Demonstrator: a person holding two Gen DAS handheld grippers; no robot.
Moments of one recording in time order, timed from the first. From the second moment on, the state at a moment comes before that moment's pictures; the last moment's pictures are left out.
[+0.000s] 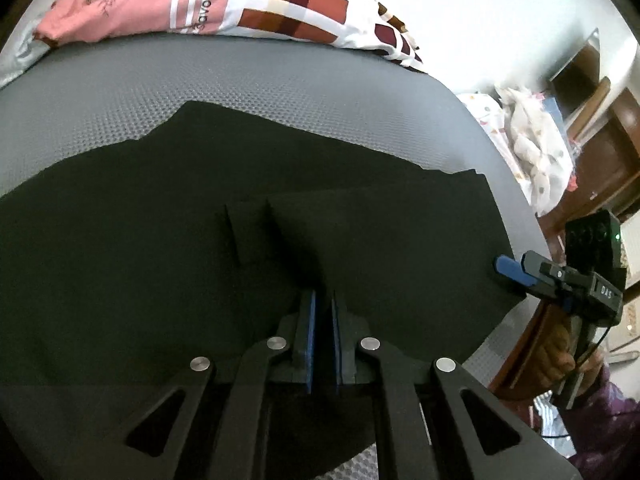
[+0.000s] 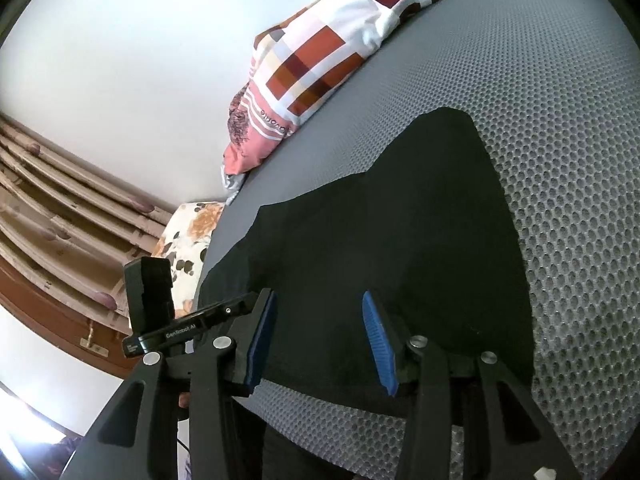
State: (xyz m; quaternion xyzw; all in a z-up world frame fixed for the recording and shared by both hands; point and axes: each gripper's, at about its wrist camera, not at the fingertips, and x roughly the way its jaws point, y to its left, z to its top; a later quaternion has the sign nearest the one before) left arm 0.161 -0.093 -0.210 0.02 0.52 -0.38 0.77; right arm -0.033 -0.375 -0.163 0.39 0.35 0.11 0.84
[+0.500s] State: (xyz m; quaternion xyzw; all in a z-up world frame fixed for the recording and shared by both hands) left arm 0.152 -0.081 -0.209 0.04 0.51 -0.33 0.80; right arm -0.033 -0.373 -0.165 0.40 0.34 0.13 0.84
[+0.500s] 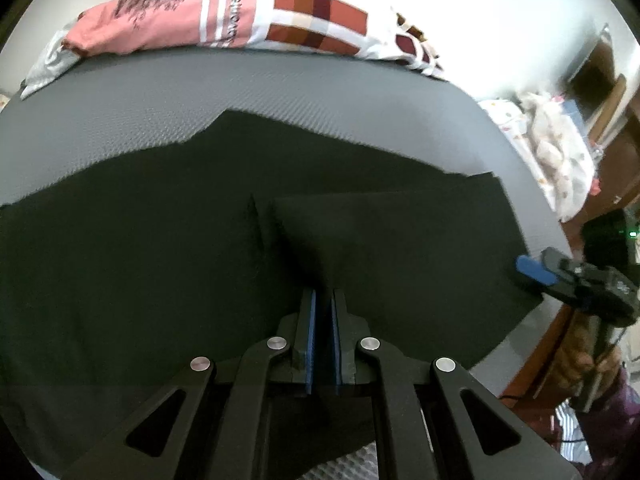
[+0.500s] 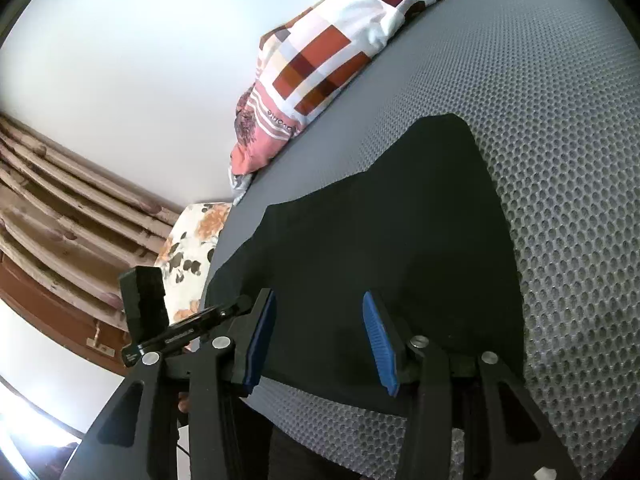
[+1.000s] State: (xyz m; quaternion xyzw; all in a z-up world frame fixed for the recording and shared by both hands) left arm 0.145 -0.076 -0.213 0.02 0.50 -0.31 0.81; right arm -0.043 -0.420 -0.154 0.44 0.29 0.11 0.84
